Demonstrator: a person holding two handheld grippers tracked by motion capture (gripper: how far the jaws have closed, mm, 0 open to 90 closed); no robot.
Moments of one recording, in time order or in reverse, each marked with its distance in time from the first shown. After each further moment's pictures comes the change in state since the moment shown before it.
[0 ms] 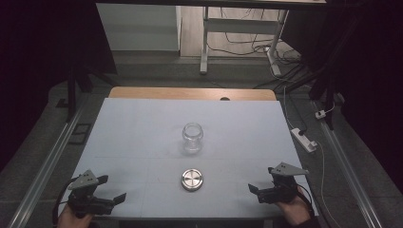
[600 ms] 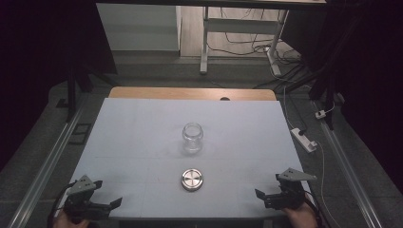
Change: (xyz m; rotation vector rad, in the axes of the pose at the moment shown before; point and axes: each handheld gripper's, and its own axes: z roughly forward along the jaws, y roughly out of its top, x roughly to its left) left arm -0.002 -0.014 -0.006 0.055 0.088 -0.019; right arm -0.004 -0.016 -0.014 0.048 -0.036 0.060
